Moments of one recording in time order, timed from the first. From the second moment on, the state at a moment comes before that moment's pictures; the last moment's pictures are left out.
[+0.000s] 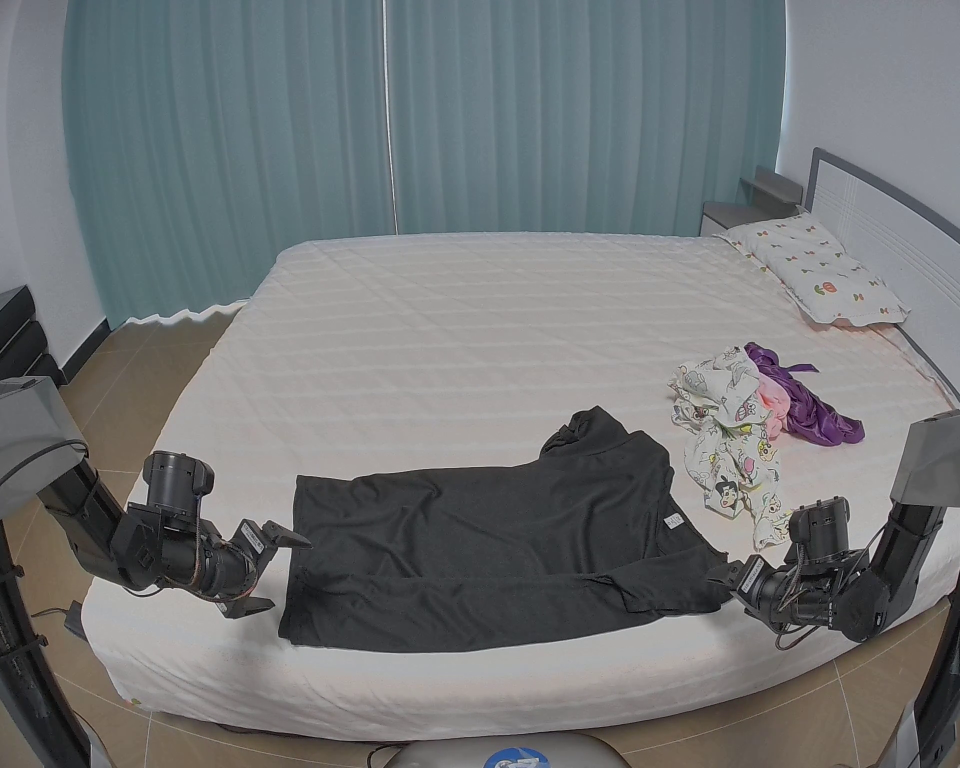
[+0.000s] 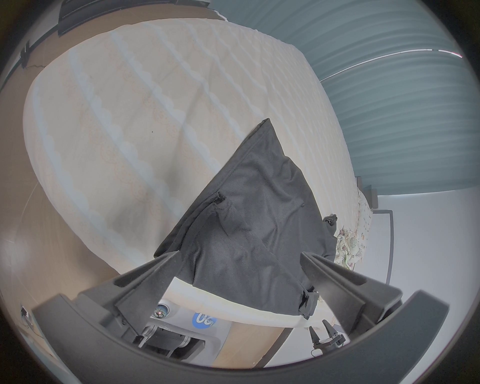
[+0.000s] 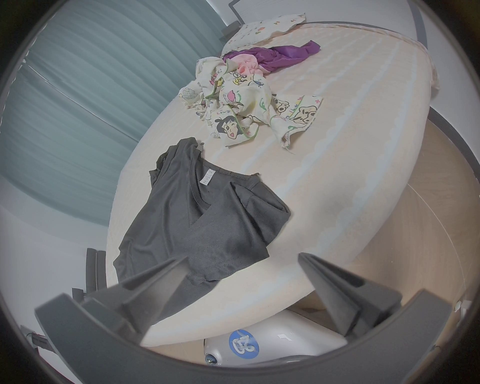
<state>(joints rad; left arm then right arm) -0.03 2.04 -0.64 -0.49 -0.35 -0.96 0.16 2.12 -0.34 -0.98 0.02 0.83</state>
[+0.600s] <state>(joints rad) -0.13 2.15 -0.75 -0.48 -0.14 -0.76 0.15 2.18 -0.40 -1.16 0.04 0.71</state>
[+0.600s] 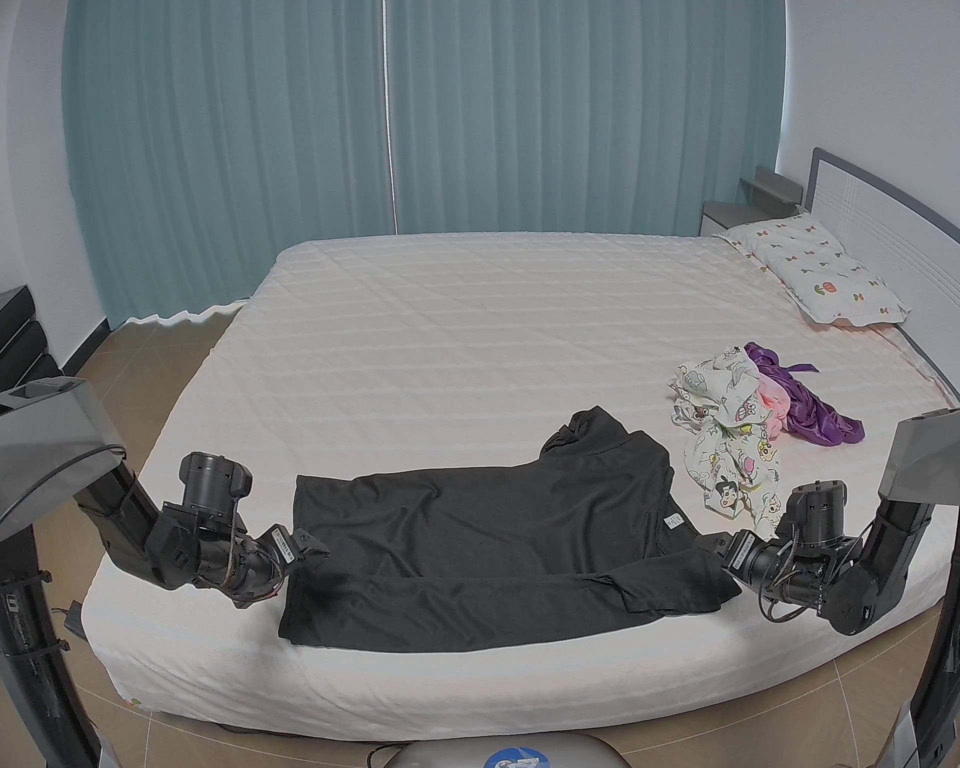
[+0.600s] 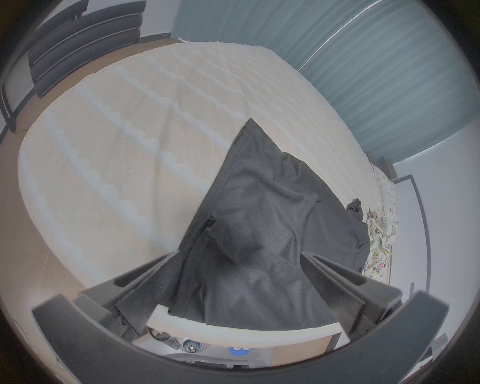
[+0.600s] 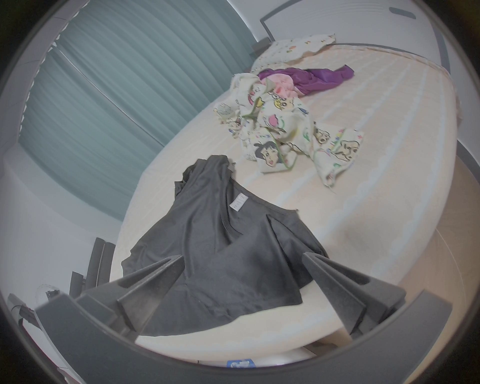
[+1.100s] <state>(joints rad) -0.18 2.24 -0.83 -0.48 -0.01 -0.76 0.14 2.25 -0.32 -1.42 0.09 0.70</state>
